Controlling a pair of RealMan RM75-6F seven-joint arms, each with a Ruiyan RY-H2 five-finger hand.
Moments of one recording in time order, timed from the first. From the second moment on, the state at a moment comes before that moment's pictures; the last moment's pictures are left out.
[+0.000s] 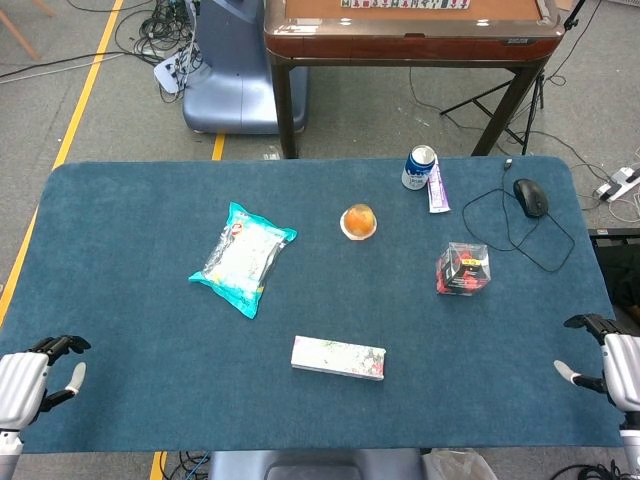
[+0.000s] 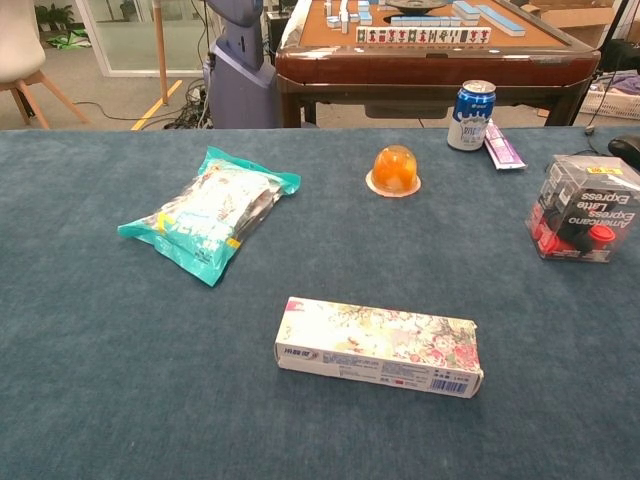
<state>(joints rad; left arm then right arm) -0.06 -1.07 0.01 -1.70 1.59 1.52 -0.05 0.01 -1.00 0.06 -1.78 -1.38 1.45 -0.01</state>
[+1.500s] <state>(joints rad) -0.06 -1.07 -0.01 -1.68 1.58 1.54 -0.09 0.40 -1.26 0.21 -1.50 -0.69 0.98 -0.37</state>
